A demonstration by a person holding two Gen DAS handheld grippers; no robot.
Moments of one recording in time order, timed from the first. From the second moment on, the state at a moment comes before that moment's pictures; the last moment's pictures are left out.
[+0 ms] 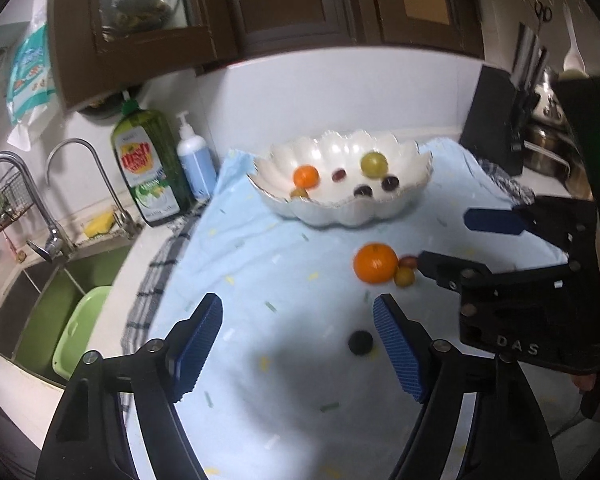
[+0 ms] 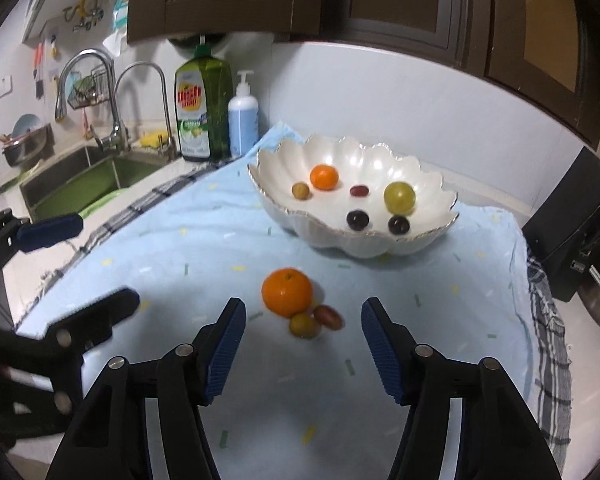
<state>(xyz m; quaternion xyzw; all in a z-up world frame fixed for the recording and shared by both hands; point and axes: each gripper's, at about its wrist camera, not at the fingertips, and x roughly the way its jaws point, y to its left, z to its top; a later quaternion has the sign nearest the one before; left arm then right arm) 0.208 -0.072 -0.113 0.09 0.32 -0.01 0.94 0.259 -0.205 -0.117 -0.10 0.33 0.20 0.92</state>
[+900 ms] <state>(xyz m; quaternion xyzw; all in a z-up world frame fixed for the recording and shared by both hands) 0.243 -0.093 -0.183 0.07 0.41 -0.06 0.91 0.300 -0.189 -0.180 -0.11 0.41 0.20 0.88</state>
